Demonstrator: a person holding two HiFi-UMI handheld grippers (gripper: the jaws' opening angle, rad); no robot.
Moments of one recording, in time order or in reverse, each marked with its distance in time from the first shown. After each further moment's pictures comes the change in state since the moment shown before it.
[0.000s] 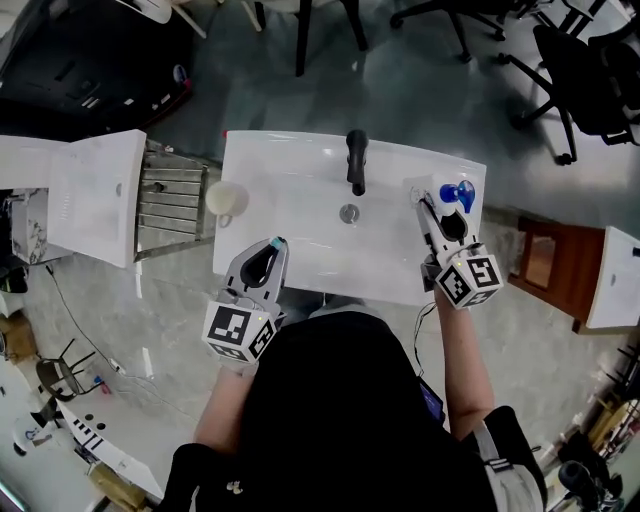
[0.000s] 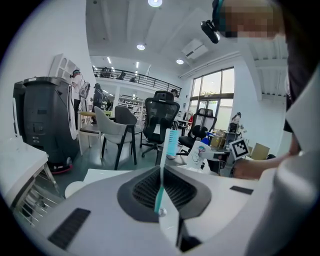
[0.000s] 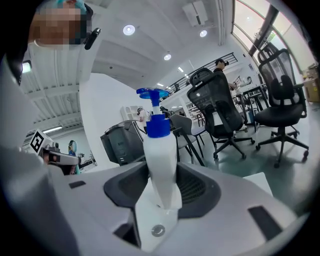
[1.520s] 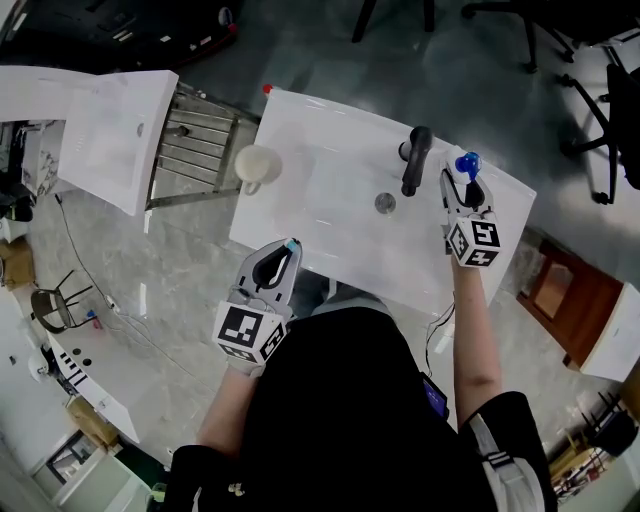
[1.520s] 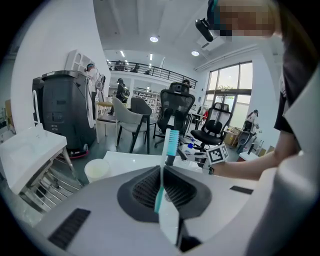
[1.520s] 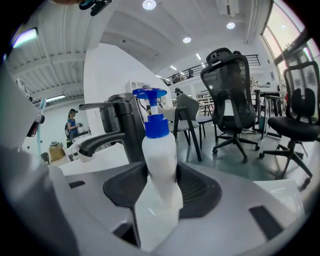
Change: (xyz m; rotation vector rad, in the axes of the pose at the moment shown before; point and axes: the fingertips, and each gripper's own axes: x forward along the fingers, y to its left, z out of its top) left arm -0.026 0.032 -0.046 -0.093 0.086 0.151; right arm 0.122 -0.050 -0.092 -0.223 0.194 -0.010
